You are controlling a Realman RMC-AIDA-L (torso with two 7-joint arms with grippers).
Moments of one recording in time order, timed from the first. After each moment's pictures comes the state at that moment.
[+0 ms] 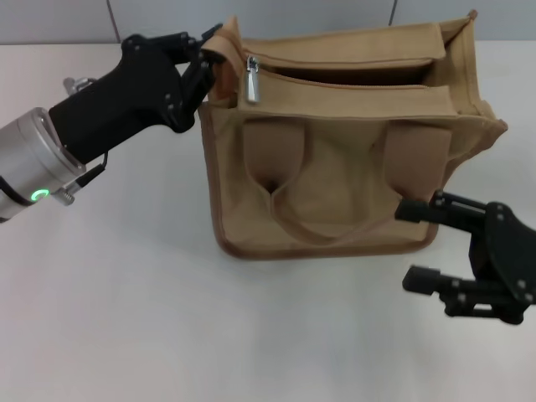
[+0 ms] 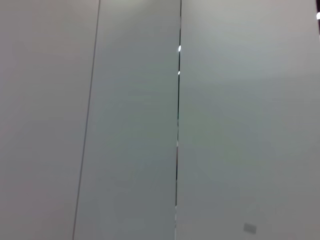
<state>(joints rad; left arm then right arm) -0.64 -2.08 0.42 0.27 1.71 1.73 -0.86 0.41 2.07 -0.53 -0.46 -1.93 -2.06 1.09</state>
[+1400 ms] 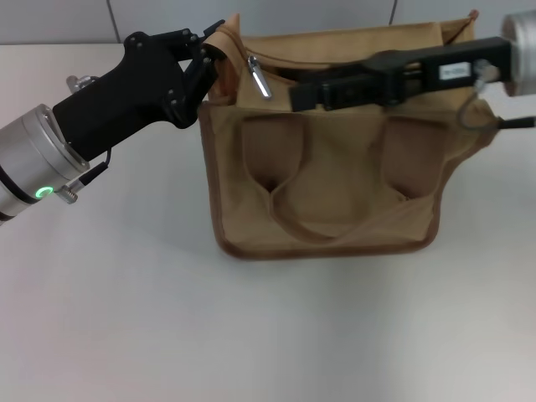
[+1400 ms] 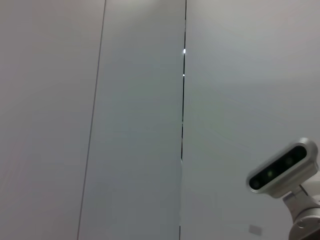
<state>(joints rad) -0.64 -2.08 0.41 0.25 1.71 1.72 -0.86 0.81 1.99 -0.84 -0.68 -1.86 -1.70 1.97</state>
